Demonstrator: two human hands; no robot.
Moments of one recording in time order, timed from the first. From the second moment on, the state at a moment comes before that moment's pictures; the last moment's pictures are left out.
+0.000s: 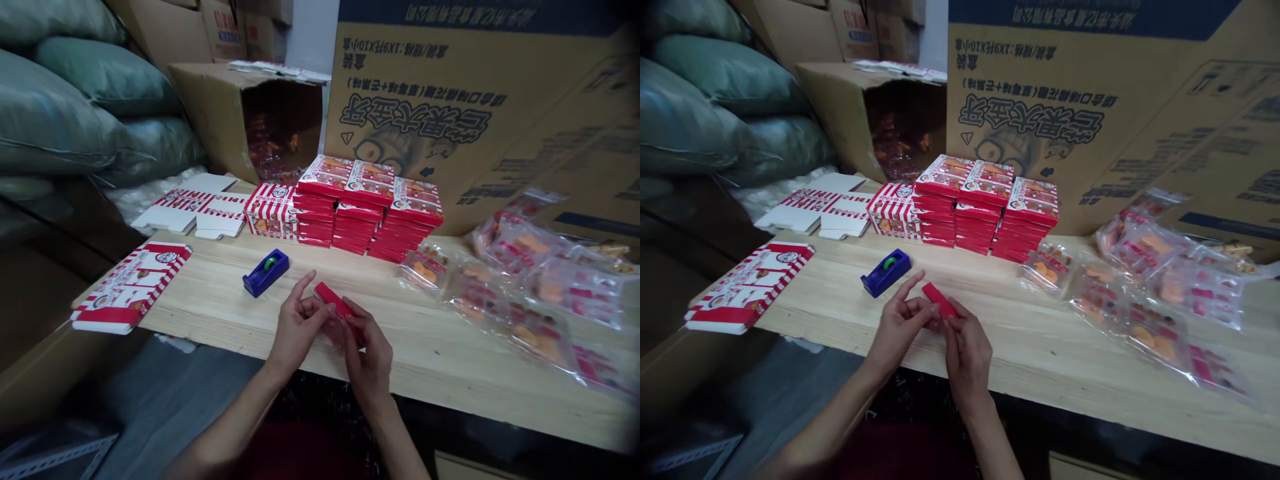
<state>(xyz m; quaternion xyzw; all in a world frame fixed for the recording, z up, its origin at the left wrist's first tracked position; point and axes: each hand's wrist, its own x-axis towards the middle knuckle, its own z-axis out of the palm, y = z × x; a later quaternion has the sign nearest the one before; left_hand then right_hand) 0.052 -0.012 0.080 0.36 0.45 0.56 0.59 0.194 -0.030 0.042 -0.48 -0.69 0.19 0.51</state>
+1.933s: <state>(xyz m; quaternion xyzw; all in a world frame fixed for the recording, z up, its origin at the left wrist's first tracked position) 0.003 -0.048 0.045 0.34 0.57 0.51 0.55 0.203 -0.035 0.013 -0.42 -0.31 0.67 0.52</state>
